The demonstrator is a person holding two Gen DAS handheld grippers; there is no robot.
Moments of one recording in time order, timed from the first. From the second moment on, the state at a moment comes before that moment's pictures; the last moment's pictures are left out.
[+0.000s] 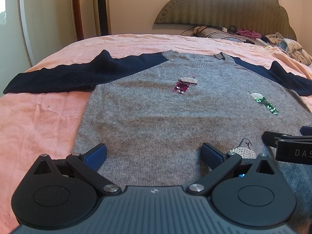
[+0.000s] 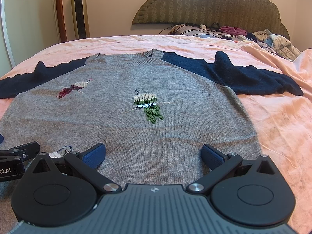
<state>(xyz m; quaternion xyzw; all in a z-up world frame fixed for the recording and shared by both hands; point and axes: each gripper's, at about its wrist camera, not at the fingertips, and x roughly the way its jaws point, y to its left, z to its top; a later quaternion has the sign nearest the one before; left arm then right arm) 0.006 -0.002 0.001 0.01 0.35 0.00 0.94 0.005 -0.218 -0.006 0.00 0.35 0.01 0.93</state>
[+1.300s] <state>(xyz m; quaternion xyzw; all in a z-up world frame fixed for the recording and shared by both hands) 0.002 -0.003 0.000 0.01 0.35 0.01 0.94 0.109 -0.621 -0.023 0.48 0.22 -0.16 0.84</state>
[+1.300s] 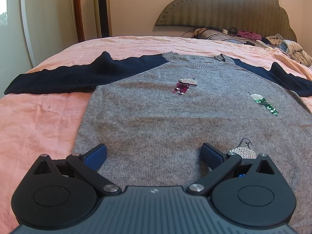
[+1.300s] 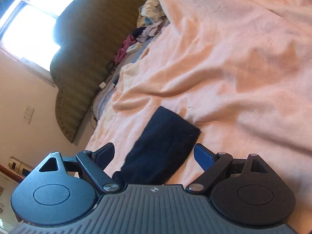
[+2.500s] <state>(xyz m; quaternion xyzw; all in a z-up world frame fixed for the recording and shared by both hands) 0.003 -0.005 0.003 0.00 0.35 0.00 0.94 0.068 -0.286 0.010 0.24 0.26 0.16 0.92</state>
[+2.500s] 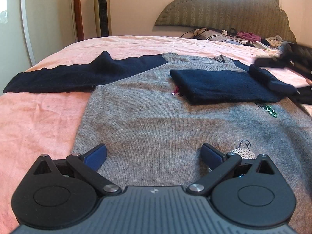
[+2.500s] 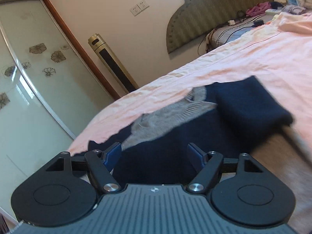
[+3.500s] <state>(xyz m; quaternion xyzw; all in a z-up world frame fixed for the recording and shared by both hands) 0.134 -0.009 0.078 -0.14 0.34 -0.07 0.93 0.051 -0.333 -0.021 0.32 0.26 0.16 0.90</state>
